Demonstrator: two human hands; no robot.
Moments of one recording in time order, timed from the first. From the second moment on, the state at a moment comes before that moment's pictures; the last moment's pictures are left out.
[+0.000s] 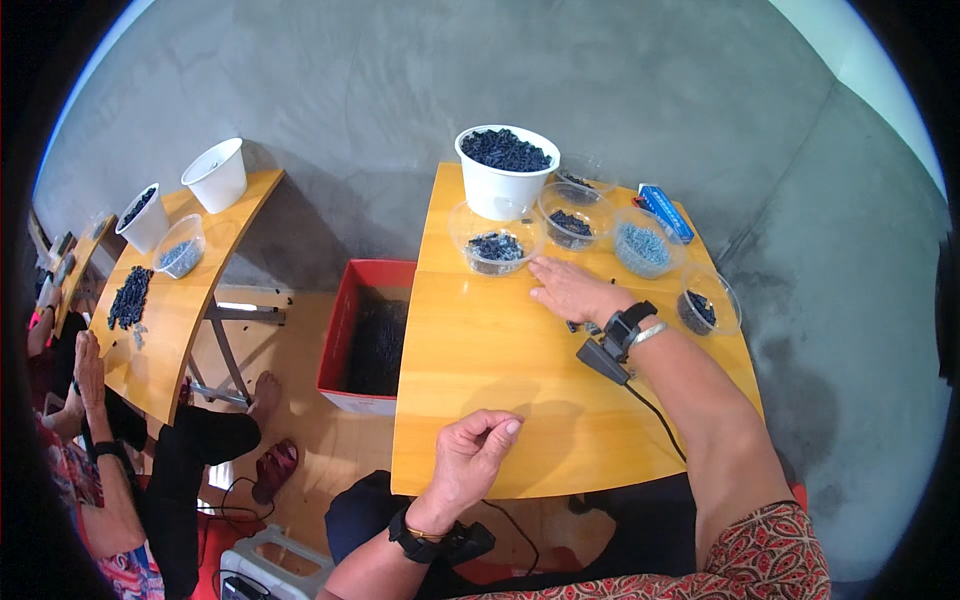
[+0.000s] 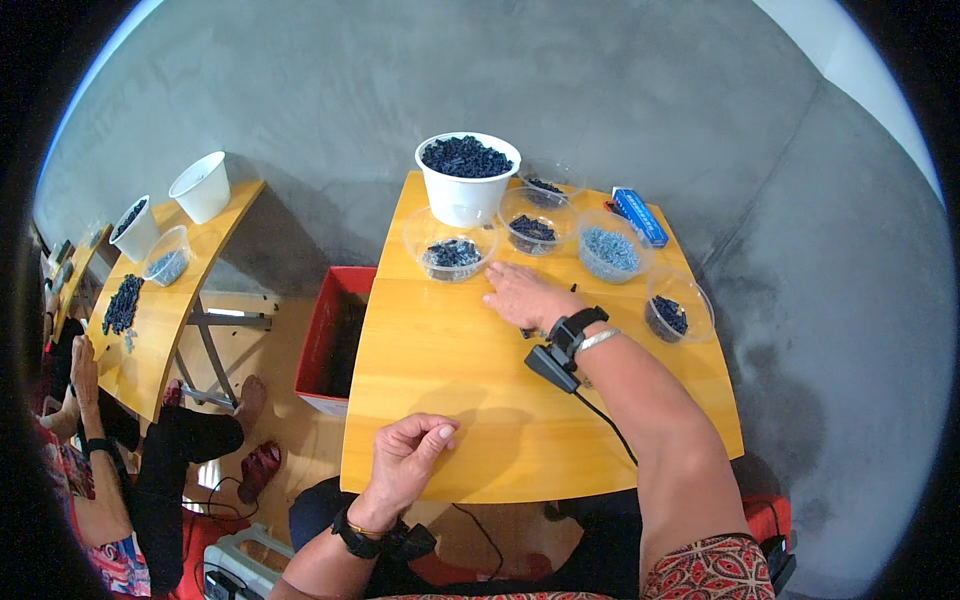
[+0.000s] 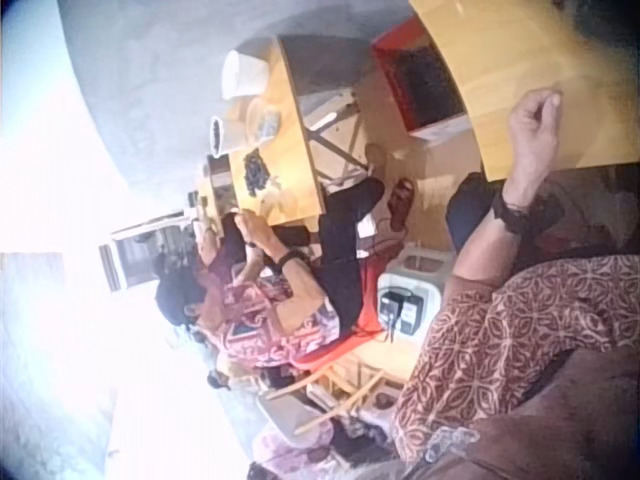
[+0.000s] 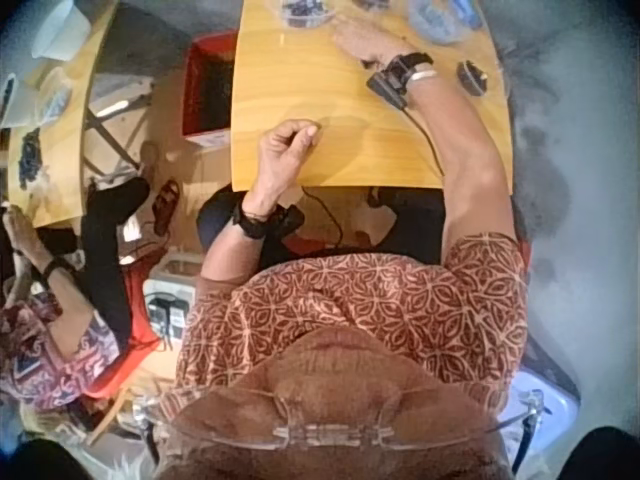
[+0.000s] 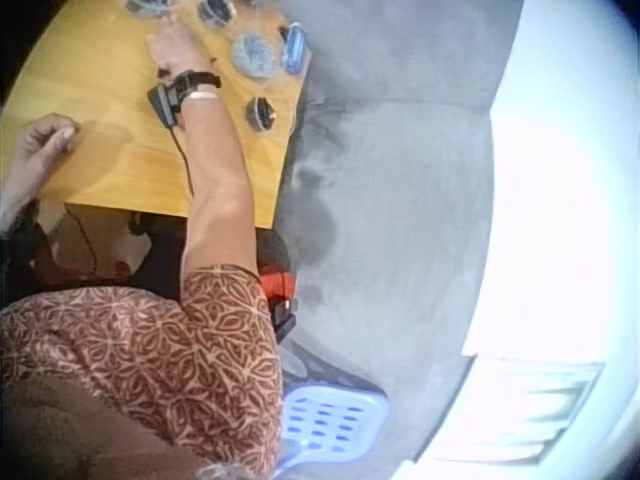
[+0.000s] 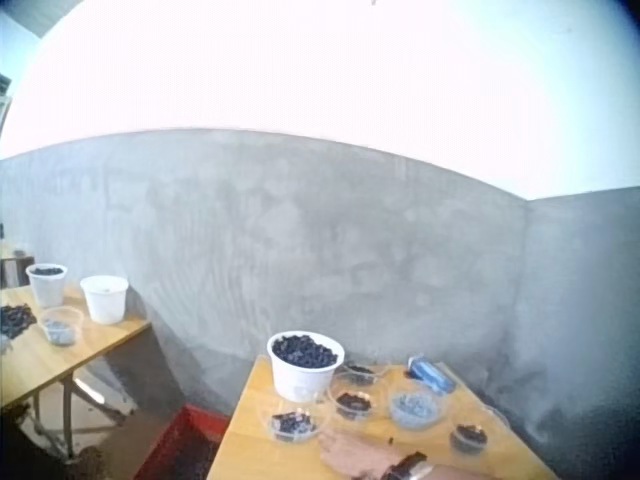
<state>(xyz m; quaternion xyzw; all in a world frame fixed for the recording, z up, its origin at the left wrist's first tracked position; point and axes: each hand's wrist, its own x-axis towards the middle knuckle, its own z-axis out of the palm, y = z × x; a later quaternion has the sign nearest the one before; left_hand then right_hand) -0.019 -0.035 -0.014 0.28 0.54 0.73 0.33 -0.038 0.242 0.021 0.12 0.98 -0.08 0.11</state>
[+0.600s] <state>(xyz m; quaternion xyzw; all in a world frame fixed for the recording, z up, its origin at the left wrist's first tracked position) -0.006 -0.023 -0.001 0.56 0.76 0.32 -0.03 0.040 0.202 0.018 0.13 0.99 -0.03 0.06</state>
